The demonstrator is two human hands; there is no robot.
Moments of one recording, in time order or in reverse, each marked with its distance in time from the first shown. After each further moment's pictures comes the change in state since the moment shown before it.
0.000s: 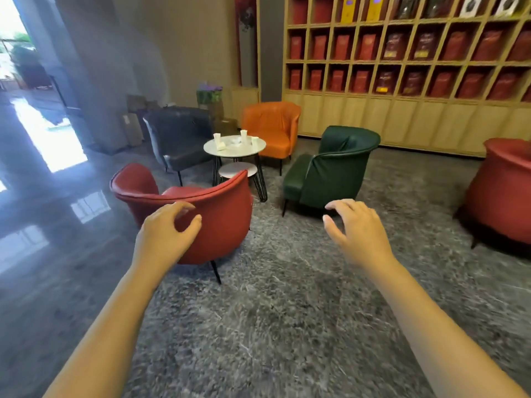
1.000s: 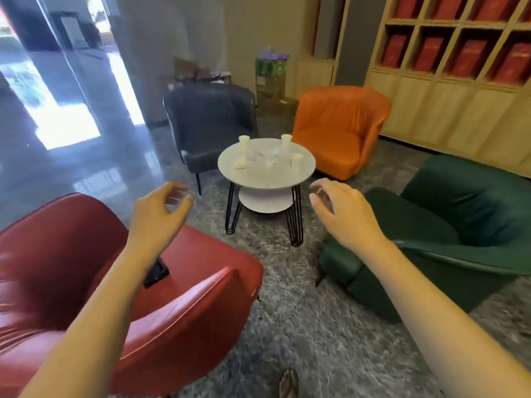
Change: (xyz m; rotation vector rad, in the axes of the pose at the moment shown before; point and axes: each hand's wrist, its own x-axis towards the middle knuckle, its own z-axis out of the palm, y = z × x) left_hand 0.677 -0.160 0.461 0.072 0.144 -0.276; right_hand 0.800 0.259 0.400 0.279 -0.114 -0.339
